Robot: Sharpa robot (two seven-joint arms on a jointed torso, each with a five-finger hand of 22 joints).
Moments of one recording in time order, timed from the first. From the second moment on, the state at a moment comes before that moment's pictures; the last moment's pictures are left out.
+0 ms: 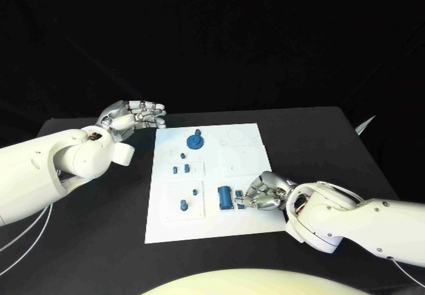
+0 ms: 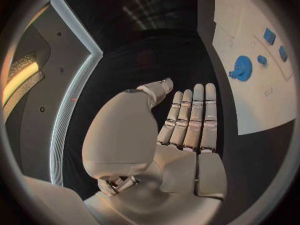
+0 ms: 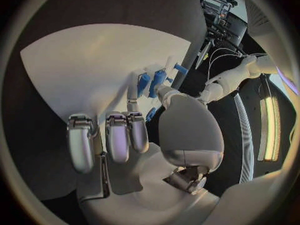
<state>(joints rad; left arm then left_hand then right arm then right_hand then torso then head) 1.21 -0.88 -0.01 1.40 -0.11 -0.15 0.28 1.39 -0.19 0.58 0.05 0.07 0.81 0.21 0.33 0.23 0.85 0.18 0.39 0.08 0.83 0.14 0.65 0.32 0.17 0.73 0.24 0.55 0.53 1.06 -1.00 -0.18 1.92 -1.15 -0.49 -0.53 1.02 -0.20 0.34 0.29 0.19 1.04 0.06 0.37 0.67 1.47 -0.01 1.52 1.31 1.47 -0.07 1.56 1.31 0.01 1.47 0.03 1.57 1.31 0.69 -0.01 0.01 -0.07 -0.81</state>
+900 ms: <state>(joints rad) 1.21 -0.88 -0.01 1.40 -0.11 -0.15 0.28 1.39 -0.19 0.58 0.05 0.07 0.81 0.21 0.33 0.23 0.85 0.18 0.39 0.08 0.83 0.14 0.65 0.32 0.17 0.73 0.24 0.55 0.52 1.06 -1.03 -0.18 1.92 -1.15 -0.41 -0.50 1.11 -0.20 0.33 0.24 0.13 1.04 0.06 0.37 0.67 1.47 -0.01 1.52 1.31 1.46 -0.08 1.56 1.31 0.01 1.47 0.03 1.57 1.31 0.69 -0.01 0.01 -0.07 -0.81</state>
